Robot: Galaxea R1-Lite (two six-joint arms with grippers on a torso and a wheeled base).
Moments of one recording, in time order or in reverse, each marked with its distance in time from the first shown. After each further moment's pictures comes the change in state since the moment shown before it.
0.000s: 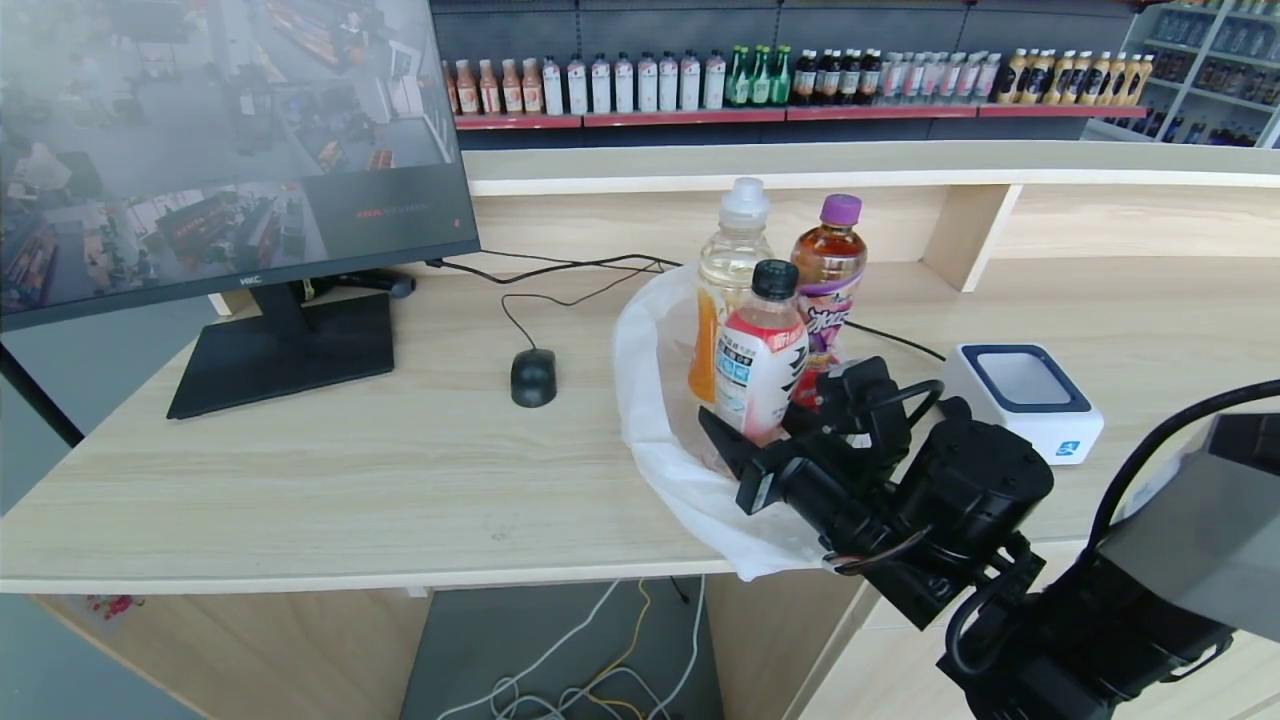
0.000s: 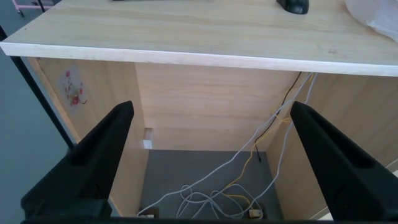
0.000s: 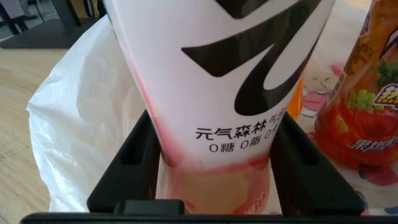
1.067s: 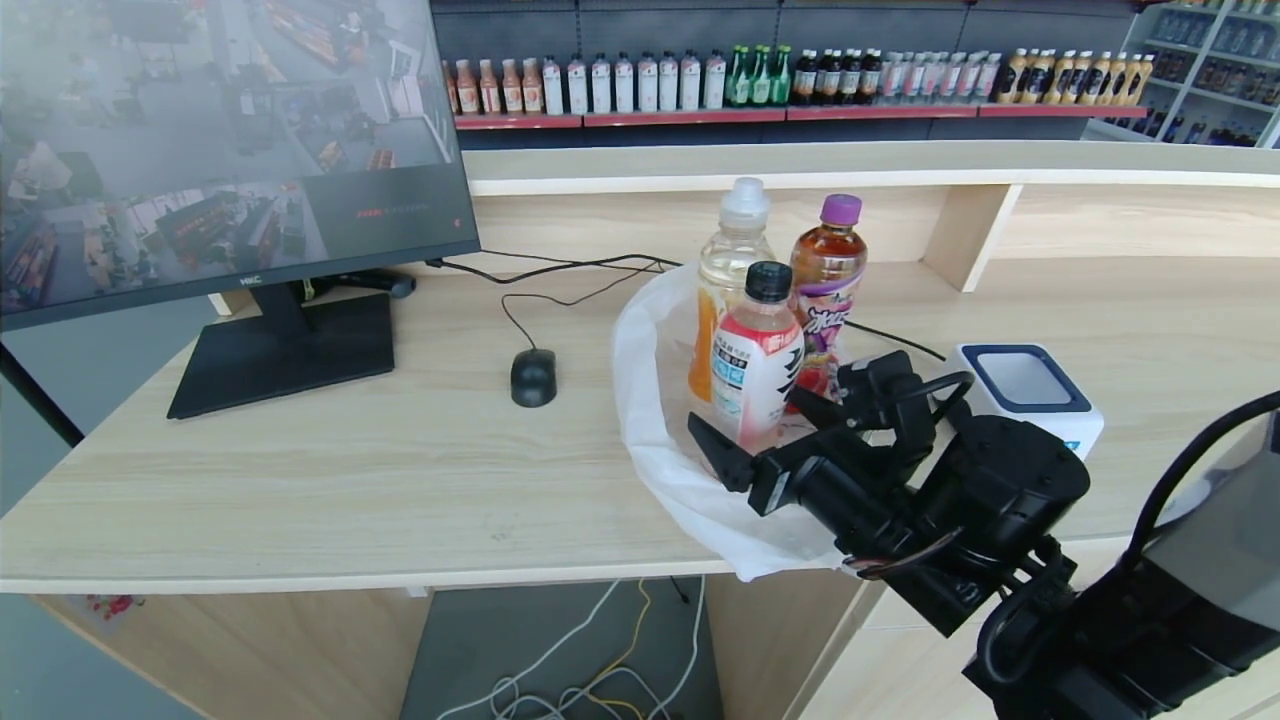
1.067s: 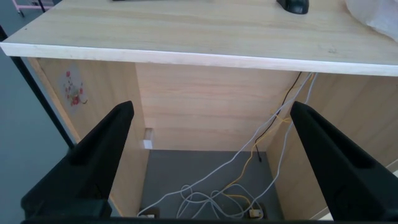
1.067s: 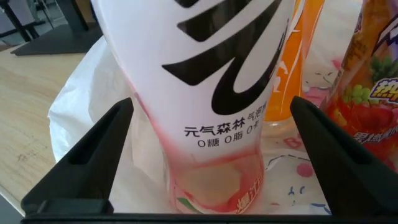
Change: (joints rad) left arm 0.000 0.000 0.000 0.000 0.000 0.001; right arm 0.000 -0.061 0.039 0.004 0.001 0.039
